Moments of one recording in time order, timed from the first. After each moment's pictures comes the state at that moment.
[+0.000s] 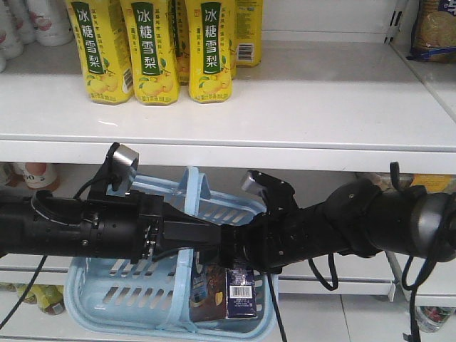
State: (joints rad) left arm -0.28 1.52 -0.78 -1.65 1.11 0.94; right arm 0.49 1.75 -0.91 1.19 0.50 -0.61
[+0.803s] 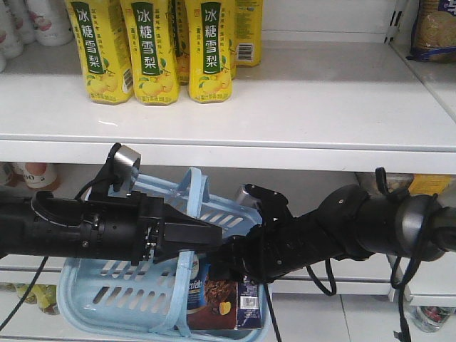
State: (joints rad) left arm -0.29 1.52 -0.78 -1.65 1.11 0.94; right arm 0.49 1.78 -0.92 1.14 0.54 -0.64
